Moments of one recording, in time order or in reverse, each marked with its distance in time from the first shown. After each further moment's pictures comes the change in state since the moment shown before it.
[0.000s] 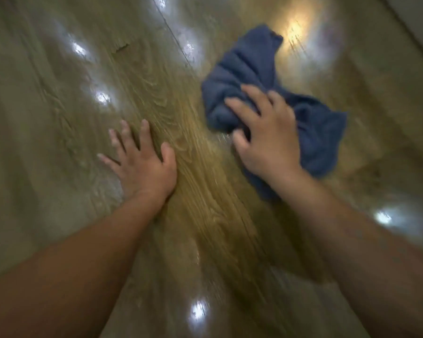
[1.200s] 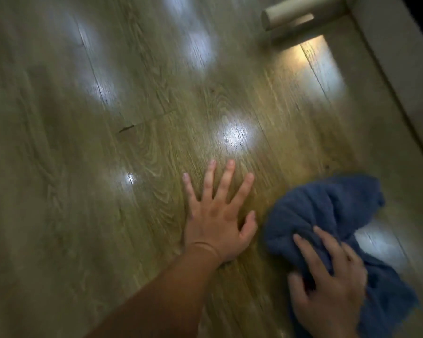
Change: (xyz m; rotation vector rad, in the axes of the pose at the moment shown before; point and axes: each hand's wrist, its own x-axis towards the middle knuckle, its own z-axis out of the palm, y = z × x) left_hand 0.061 0.123 0.004 0.056 -0.078 0.575; right_hand -0.029 0.053 -0.037 -0.077 -0.035 0.209
